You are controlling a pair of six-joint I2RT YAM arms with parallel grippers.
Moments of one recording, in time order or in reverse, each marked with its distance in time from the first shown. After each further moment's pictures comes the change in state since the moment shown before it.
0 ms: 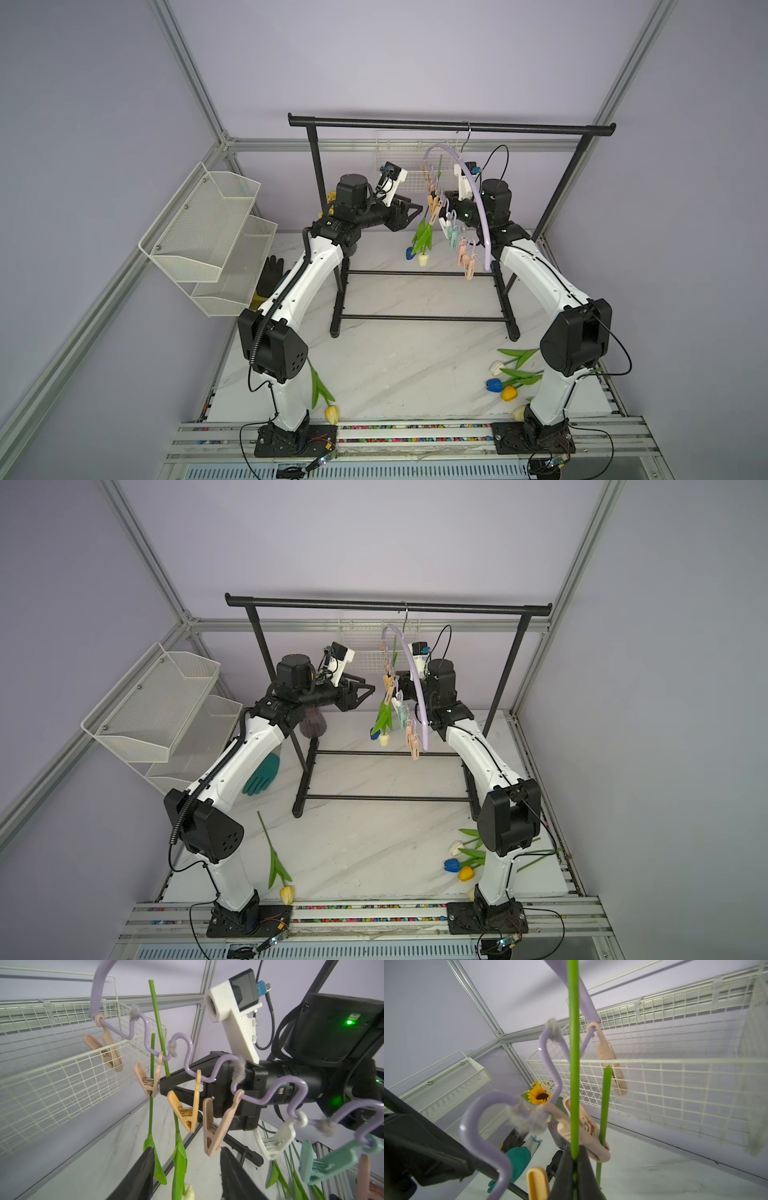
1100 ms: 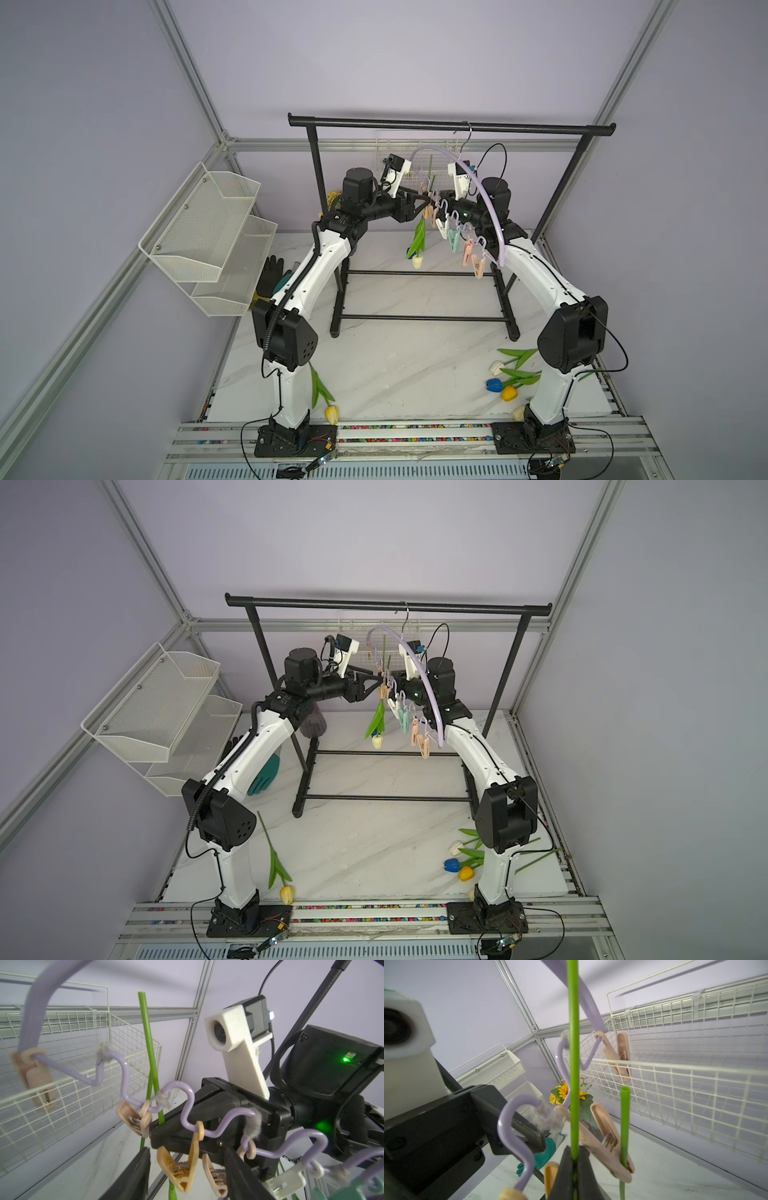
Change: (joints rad) left arm -0.010 0.119 0.123 0.079 0.045 -0.147; right arm 0.001 0.023 0.017 0.058 -0.179 0.033
